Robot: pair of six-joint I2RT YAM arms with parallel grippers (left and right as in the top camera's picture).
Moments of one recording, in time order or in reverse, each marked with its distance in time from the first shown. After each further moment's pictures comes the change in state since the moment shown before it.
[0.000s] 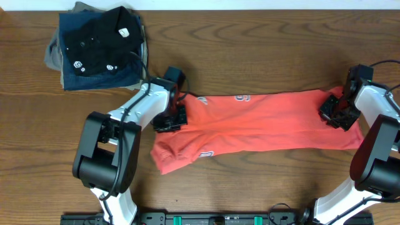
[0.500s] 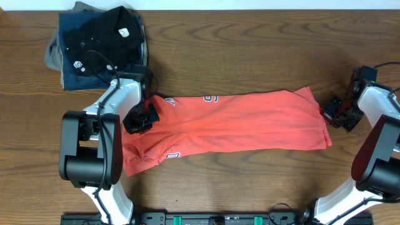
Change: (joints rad) left arm 0.217 0.004 -0.002 -0.079 -0.166 -0.029; right arm -0.024 0.000 0.000 0.000 -0.014 0.000
